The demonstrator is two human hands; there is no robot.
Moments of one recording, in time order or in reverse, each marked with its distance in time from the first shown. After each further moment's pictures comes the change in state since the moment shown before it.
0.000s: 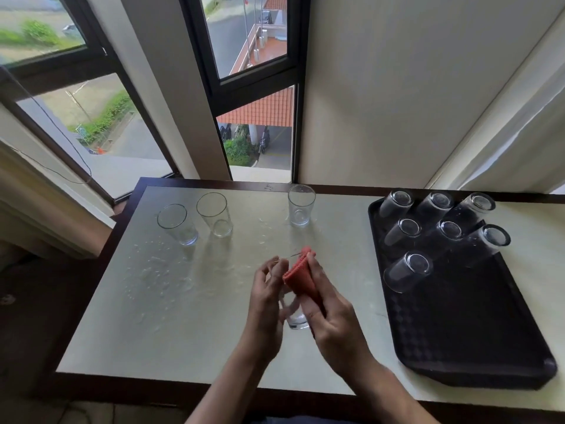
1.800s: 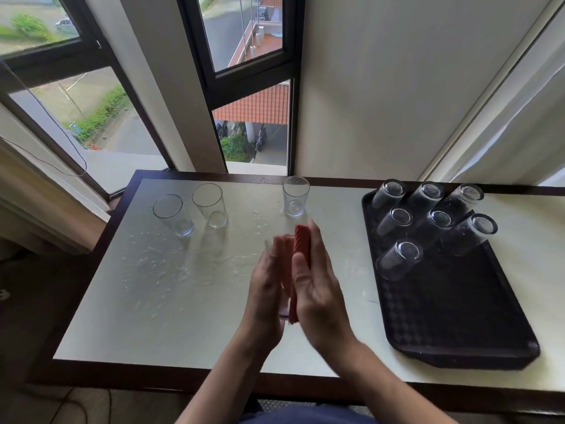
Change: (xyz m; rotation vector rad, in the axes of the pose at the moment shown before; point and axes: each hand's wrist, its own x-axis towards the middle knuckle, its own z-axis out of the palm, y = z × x) left_hand -0.035 0.023 0.024 0.054 -0.151 0.086; right_hand 0.002 -0.047 0.008 0.093 0.148 -0.016
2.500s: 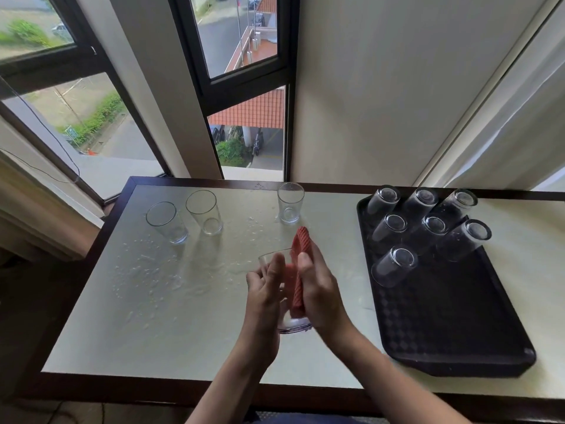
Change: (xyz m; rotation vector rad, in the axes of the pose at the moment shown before) left_hand 0.004 -0.013 0.005 -0.001 0.191 -0.050; right_hand 0.026 0.024 -0.007 0.080 -0.025 0.155
